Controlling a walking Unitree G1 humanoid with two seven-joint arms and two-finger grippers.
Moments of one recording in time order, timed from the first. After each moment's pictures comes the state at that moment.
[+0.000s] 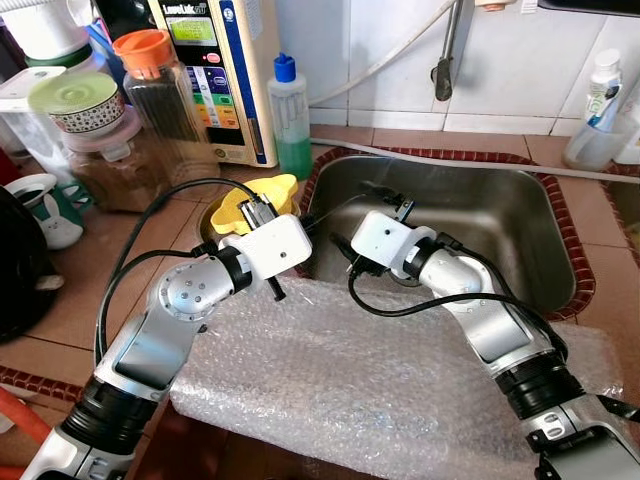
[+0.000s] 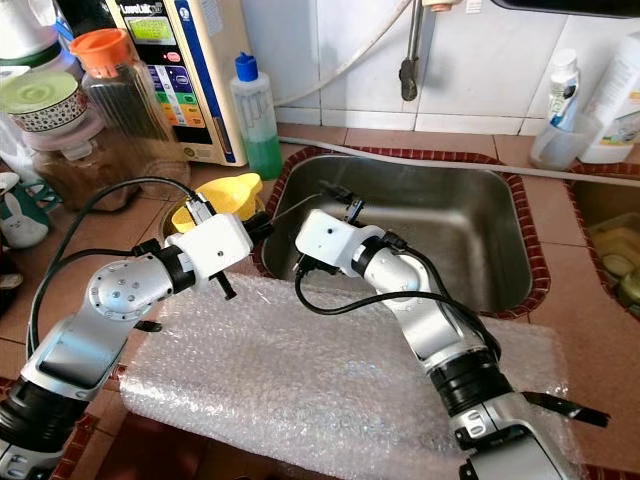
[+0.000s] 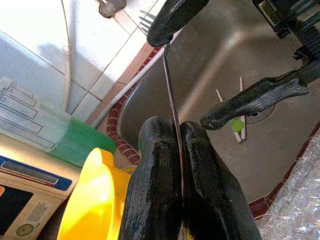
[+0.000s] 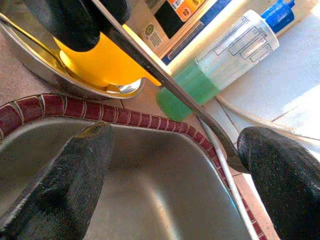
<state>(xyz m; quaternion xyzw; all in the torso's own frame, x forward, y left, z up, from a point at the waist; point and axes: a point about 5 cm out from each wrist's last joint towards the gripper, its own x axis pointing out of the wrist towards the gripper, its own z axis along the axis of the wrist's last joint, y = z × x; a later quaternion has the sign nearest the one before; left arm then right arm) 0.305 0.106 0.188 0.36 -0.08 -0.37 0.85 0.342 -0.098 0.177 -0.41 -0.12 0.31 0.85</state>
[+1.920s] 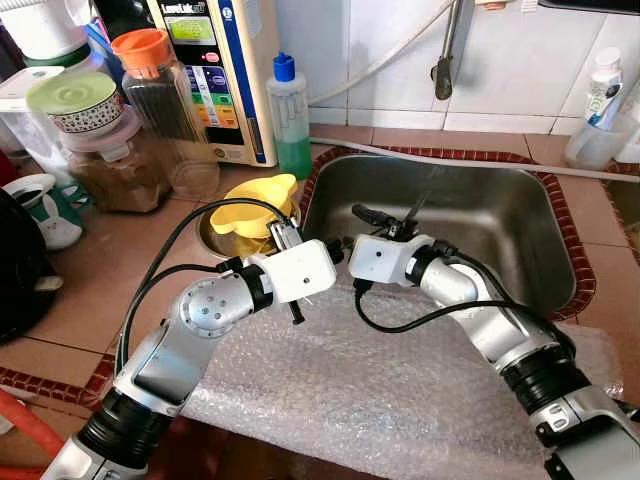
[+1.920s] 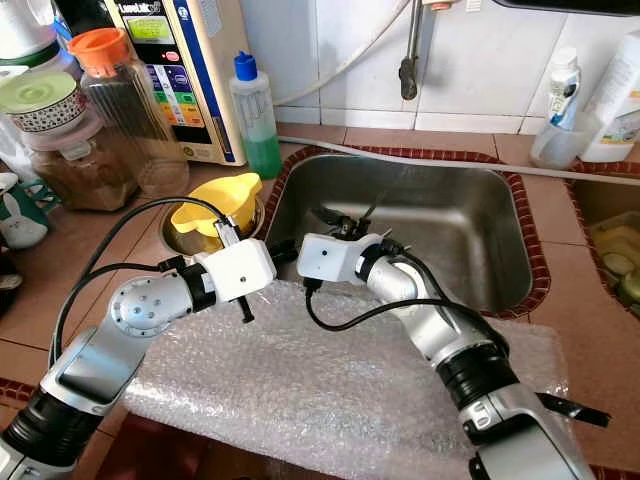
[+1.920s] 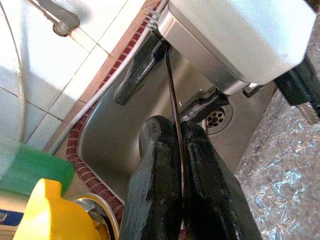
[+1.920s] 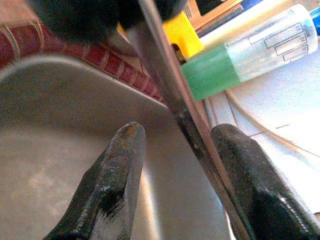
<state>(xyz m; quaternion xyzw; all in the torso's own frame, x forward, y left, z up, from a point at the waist) 0.293 0.086 0.178 0.36 -0.08 -0.42 0.83 0.347 -0.108 0.162 -0.53 -0.12 0.31 0.78</state>
